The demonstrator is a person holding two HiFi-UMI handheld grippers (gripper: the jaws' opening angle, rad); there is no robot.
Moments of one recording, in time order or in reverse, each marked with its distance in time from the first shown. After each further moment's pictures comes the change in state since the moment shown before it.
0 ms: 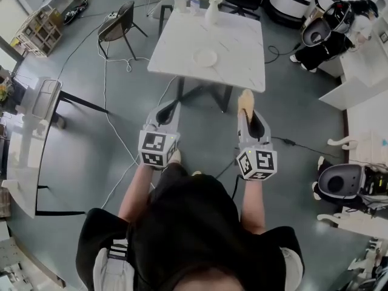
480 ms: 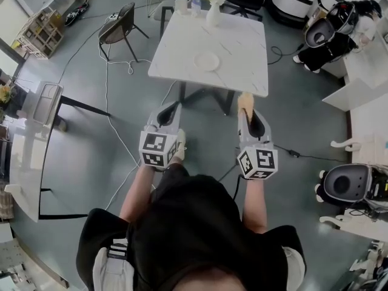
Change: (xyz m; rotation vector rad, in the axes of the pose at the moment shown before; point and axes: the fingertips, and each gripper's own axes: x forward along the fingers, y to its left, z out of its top) left arm 0.035 0.019 0.000 -0.017 0.024 -0.001; right arm 0.042 -0.012 -0.004 0.000 0.021 0.007
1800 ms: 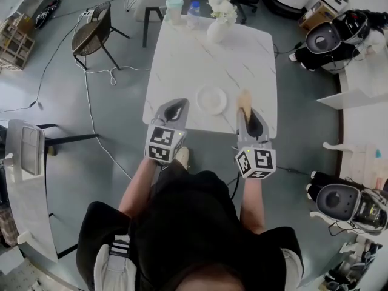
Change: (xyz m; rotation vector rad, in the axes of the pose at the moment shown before) left arm 0.307 0.207 0.015 -0.068 0.117 -0.187; right arm 0.352 -0.037 -0.009 -0.026 0.137 -0.094
